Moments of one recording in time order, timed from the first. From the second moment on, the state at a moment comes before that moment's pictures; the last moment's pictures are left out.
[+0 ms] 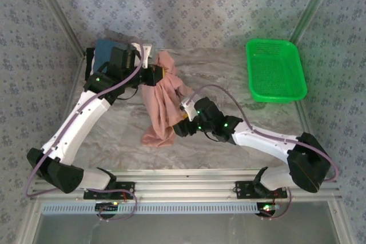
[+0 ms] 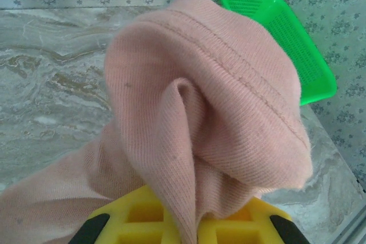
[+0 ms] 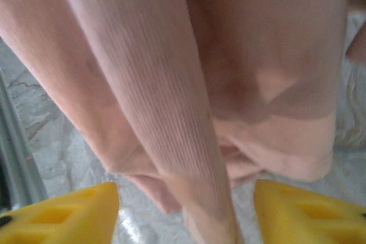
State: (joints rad) left arm -0.50 1.36 1.53 -0.72 0.23 -0.35; right arm 0.86 1.37 0.84 -0.07 -0.18 0.19
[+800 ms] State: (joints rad) left arm -0.19 1.18 1.19 -0.49 0.46 -0.55; right arm 0.66 1.27 0.99 -0.27 -0.33 0.17
